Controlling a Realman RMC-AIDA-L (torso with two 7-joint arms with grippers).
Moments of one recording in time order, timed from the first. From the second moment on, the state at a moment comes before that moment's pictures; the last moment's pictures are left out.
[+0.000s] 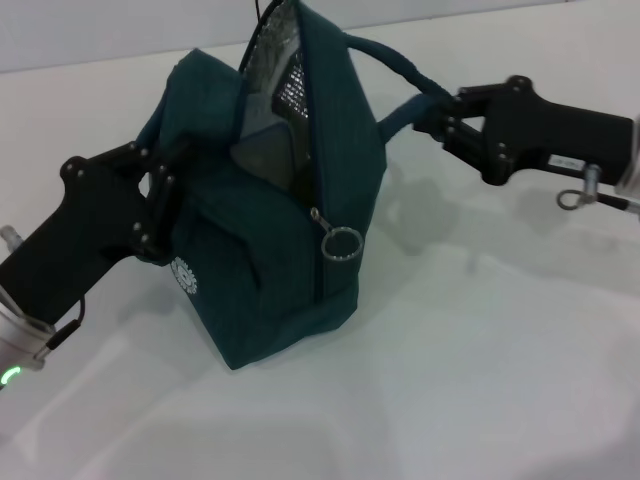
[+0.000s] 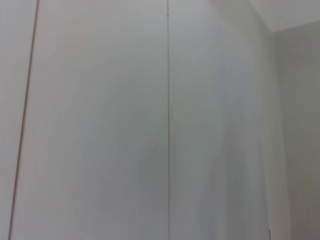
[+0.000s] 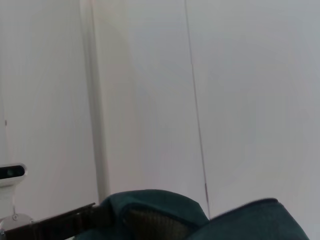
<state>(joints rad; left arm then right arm) -0.43 -2.10 1.21 0.19 0.92 1.64 -0.60 0.48 2.00 -0.92 -0.55 -1.44 -1.56 1.09</state>
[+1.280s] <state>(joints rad) -0.47 -2.10 1.21 0.15 0.92 1.57 -0.57 0.44 2.00 -0.93 -0.59 -1.49 -1.56 1.12</state>
